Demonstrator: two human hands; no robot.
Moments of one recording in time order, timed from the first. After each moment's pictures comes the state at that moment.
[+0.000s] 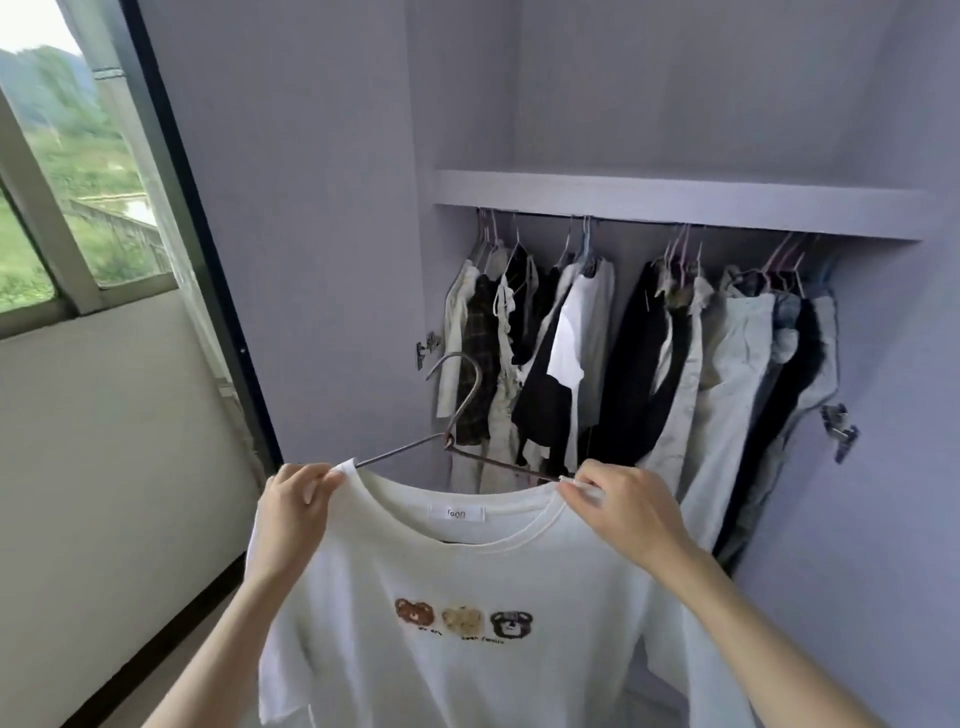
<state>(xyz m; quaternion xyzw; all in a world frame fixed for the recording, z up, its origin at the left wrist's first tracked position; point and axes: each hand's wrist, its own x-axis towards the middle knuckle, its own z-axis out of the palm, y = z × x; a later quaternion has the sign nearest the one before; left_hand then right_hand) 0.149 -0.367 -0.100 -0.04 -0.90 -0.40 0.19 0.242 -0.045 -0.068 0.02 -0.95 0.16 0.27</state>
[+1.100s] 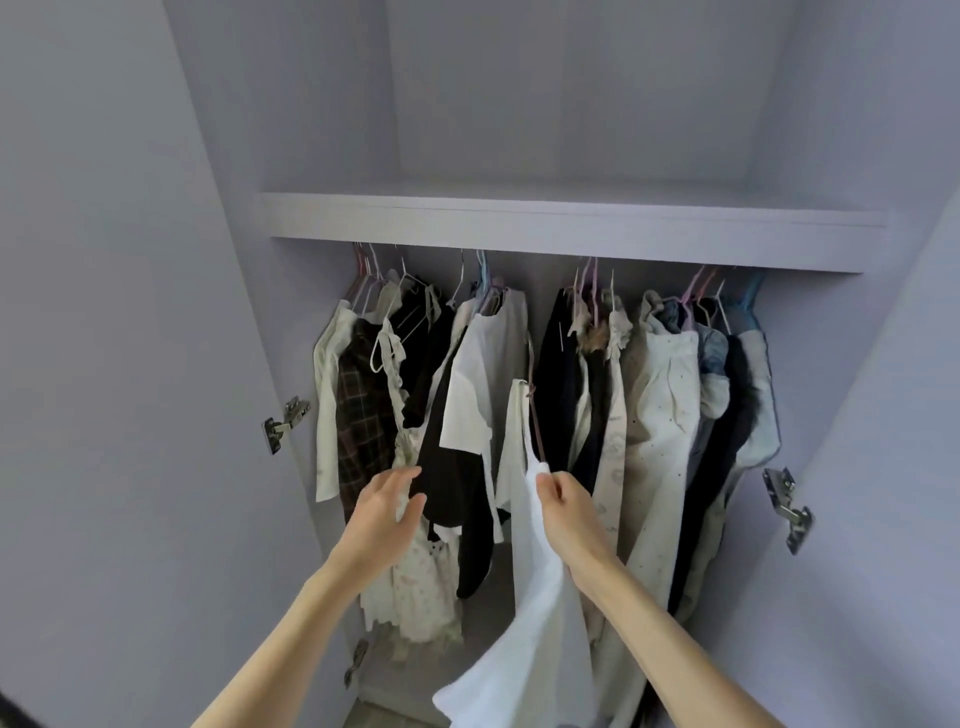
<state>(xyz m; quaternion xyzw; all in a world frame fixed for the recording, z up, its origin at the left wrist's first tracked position) 0.005 -0.091 -0.101 -0.23 -0.90 -0.38 0.01 0.106 0.088 -0.065 -0.23 -0.81 0.52 0.13</state>
